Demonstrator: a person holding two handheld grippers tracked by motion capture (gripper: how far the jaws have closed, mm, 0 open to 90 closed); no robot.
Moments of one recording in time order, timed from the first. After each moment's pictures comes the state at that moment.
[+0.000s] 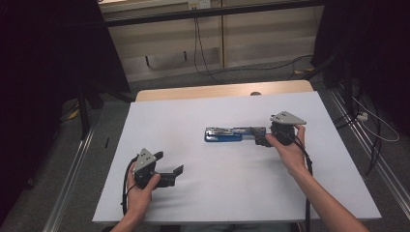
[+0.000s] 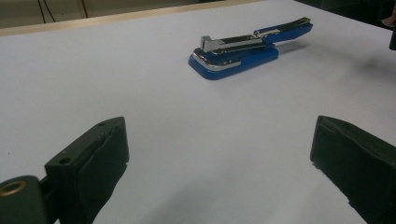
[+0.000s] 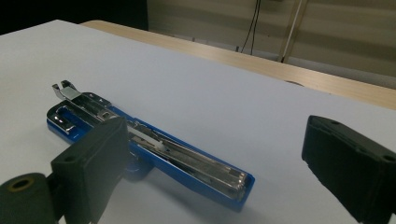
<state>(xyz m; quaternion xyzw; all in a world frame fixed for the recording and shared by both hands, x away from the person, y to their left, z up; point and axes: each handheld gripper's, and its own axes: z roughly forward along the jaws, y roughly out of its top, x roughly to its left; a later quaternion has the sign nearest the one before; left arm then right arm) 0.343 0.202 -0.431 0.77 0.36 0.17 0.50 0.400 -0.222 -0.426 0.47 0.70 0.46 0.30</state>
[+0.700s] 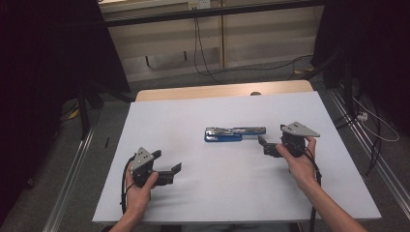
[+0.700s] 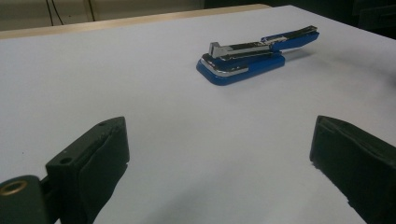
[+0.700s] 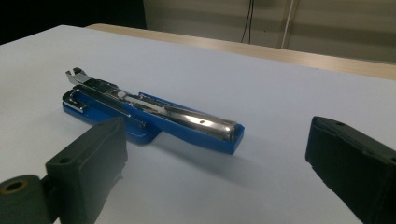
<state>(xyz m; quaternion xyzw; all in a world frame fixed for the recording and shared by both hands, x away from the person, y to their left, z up) 0.345 0.207 -0.428 0.76 0.37 0.18 0.50 0.364 -0.240 -0.435 0.49 0.68 0.47 0.30</state>
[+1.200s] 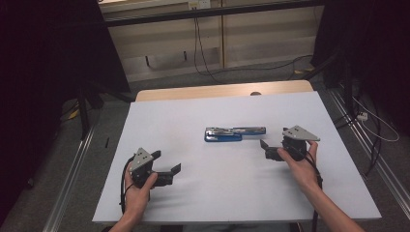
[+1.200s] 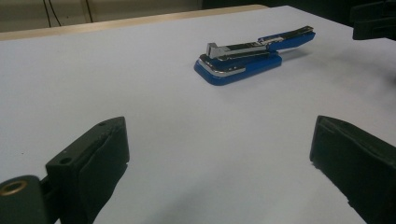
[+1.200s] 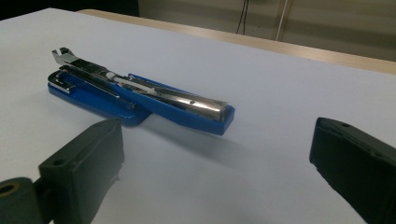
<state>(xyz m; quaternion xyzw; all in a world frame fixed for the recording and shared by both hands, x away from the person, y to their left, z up) 0.345 0.209 -0.428 0.76 0.37 0.17 0.51 0.361 -0.243 -0.444 0.48 0.69 0.45 0.31</state>
